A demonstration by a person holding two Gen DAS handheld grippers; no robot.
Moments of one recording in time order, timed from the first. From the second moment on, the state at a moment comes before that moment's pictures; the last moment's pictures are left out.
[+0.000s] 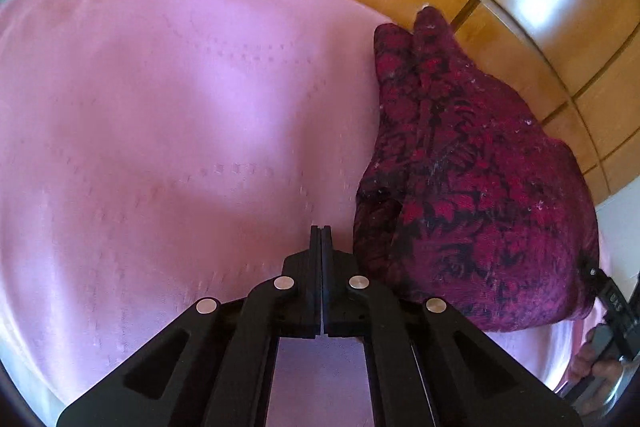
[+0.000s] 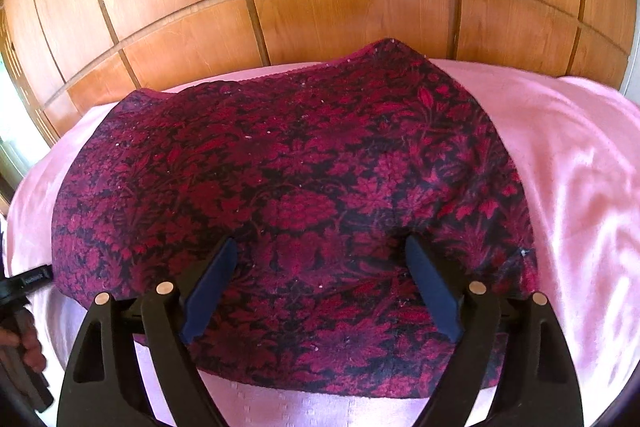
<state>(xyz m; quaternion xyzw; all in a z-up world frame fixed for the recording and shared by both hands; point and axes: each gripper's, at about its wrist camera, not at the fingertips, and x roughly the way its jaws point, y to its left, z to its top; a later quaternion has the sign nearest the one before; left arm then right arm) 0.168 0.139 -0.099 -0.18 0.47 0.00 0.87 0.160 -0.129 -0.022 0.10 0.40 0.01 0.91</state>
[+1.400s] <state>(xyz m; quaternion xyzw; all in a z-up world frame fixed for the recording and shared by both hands) 0.170 0.032 -0.042 -0.06 0.40 -0.11 0.91 0.192 -0.275 -0.060 0.39 0.41 0.12 0.81</state>
